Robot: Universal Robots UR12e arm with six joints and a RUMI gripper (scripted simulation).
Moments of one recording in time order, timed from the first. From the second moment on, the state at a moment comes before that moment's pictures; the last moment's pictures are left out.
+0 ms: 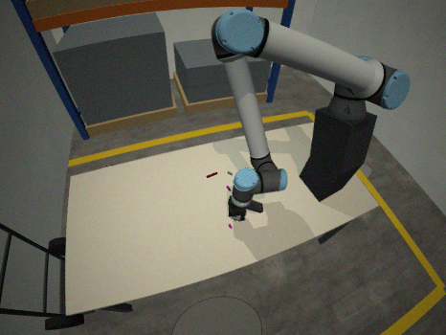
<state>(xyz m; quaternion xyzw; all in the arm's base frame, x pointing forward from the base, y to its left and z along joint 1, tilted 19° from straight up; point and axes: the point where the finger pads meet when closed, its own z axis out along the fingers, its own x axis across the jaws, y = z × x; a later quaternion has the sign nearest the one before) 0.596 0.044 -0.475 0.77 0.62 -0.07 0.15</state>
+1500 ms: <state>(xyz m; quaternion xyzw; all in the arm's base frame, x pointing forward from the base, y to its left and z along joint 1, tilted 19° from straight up) 0.591 0.068 -0.404 0.77 0.62 -0.07 0.15</state>
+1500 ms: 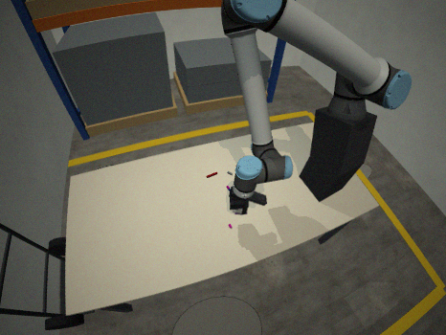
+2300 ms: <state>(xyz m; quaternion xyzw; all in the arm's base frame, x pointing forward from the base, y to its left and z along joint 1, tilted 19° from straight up) 0.597 0.045 -0.370 0.81 0.56 -0.06 0.15</state>
